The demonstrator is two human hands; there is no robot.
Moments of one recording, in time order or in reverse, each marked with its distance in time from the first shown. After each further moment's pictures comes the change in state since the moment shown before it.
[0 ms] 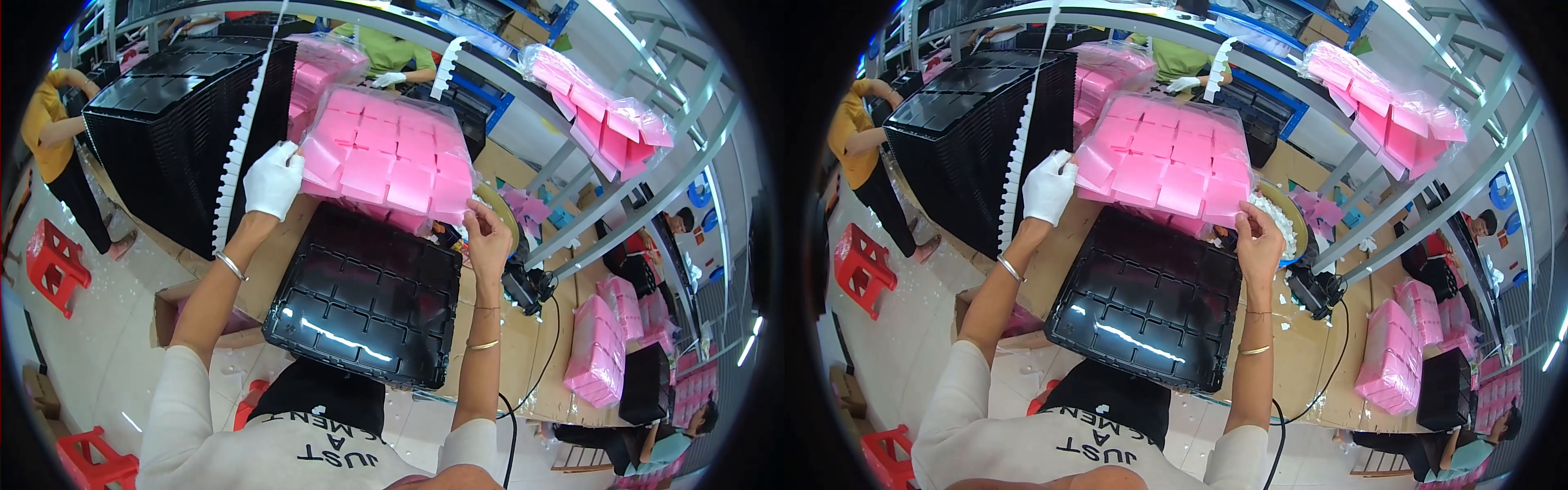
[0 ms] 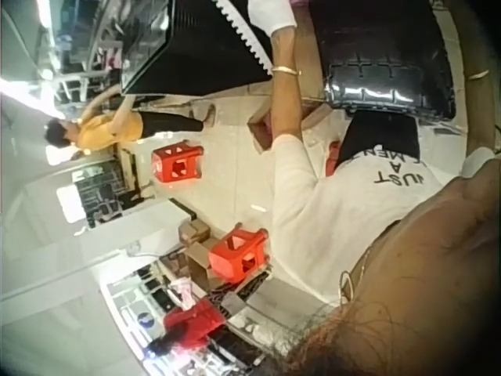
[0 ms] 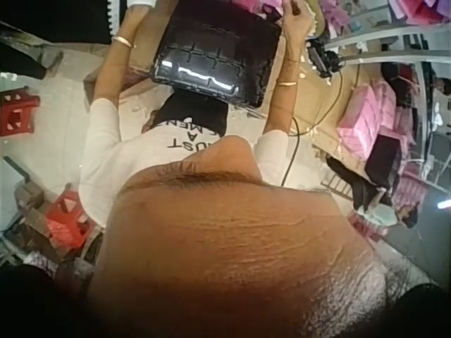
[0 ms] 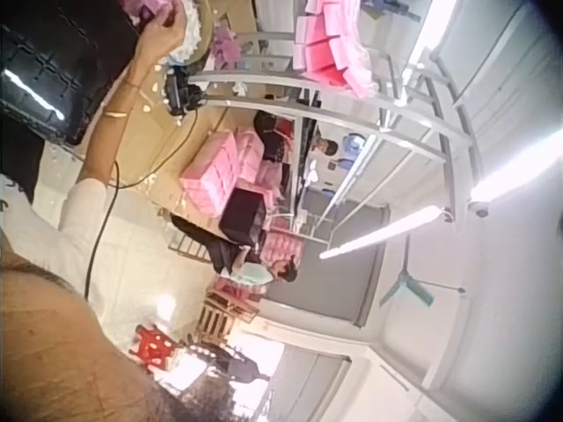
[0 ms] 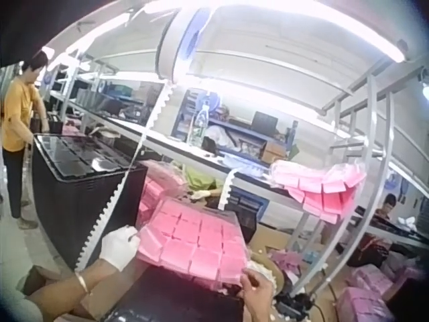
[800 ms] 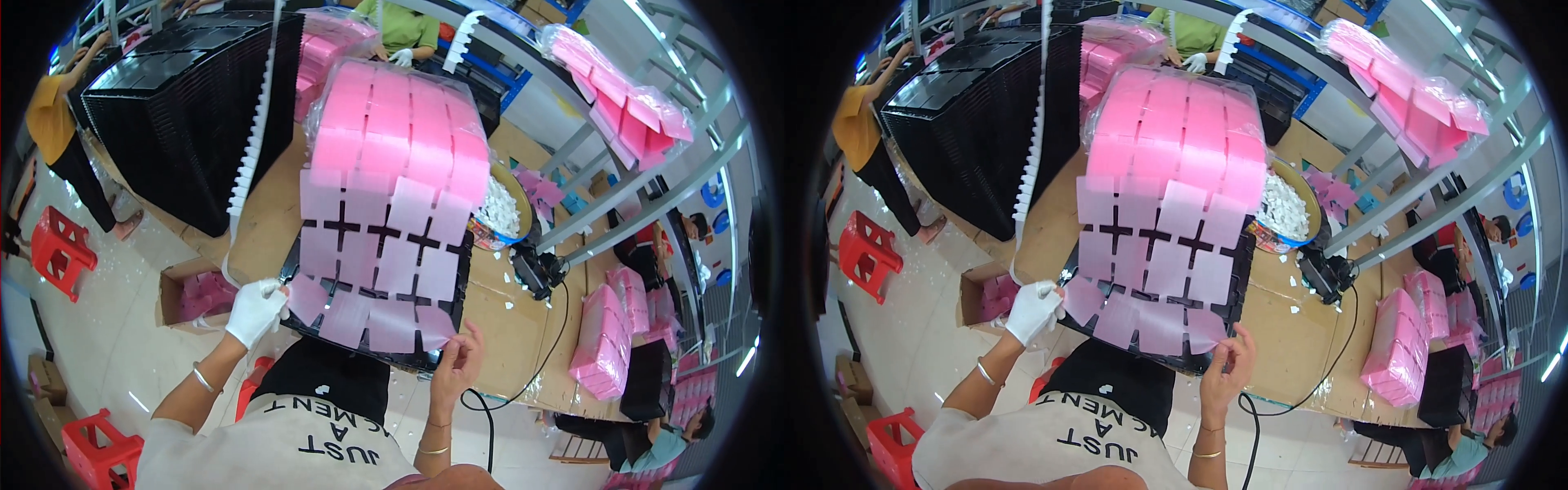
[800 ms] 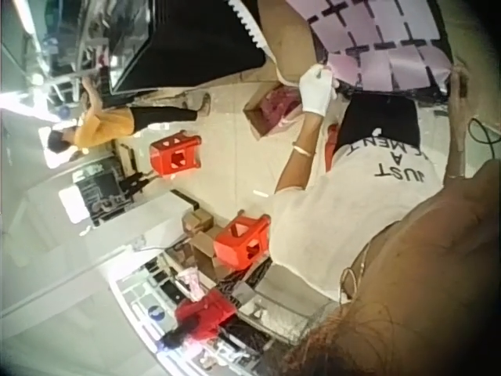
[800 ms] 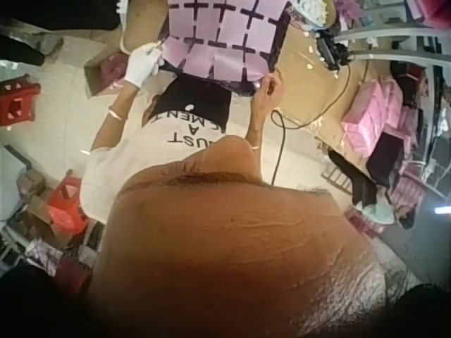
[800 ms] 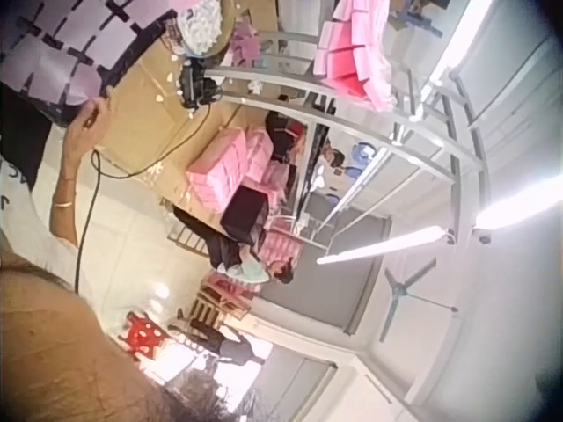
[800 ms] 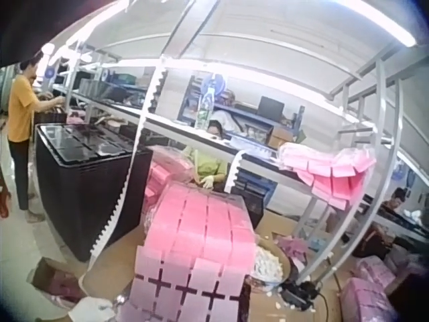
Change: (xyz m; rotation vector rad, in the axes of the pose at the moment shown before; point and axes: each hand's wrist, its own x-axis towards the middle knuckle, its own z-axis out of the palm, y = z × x) left_hand -0.200 -0.015 -0.104 -0.577 -0.715 -0.834; right_hand -0.248 -0.043 -0.050 0.001 0.103 0.158
